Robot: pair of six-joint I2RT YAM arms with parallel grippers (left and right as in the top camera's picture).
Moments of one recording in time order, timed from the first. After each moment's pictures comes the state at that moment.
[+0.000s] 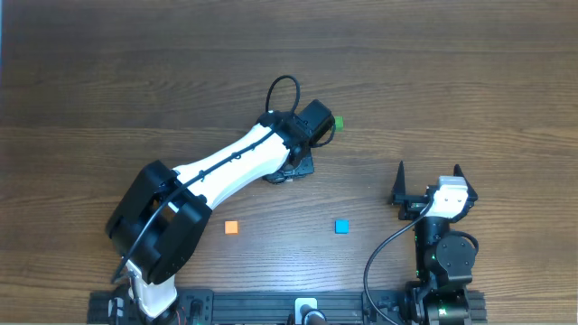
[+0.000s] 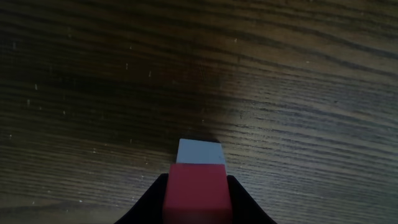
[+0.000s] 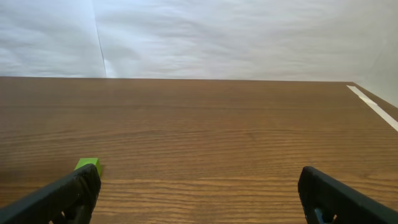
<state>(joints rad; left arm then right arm) -0.76 1.95 1.36 -0.88 -0.10 -0.91 0.05 0.01 0.01 -0.06 0.13 -0.03</state>
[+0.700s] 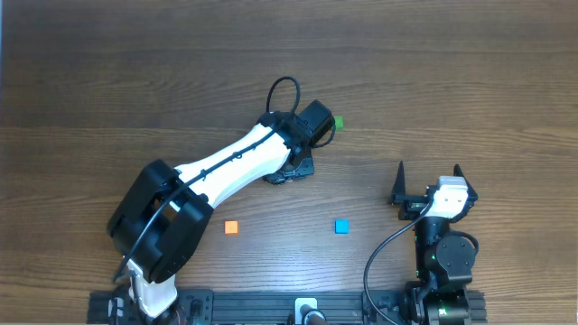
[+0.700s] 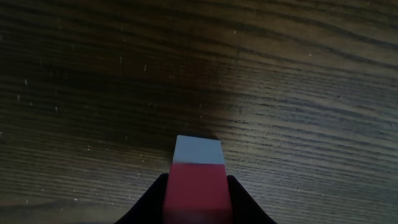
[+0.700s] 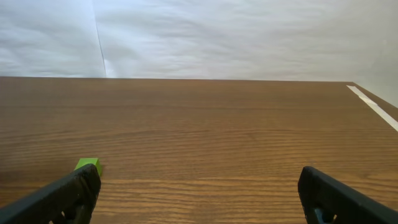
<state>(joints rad) -0.76 1.96 1.36 -0.88 -0.08 -0.91 0.05 0.01 0.01 -0.06 0.13 -0.03</state>
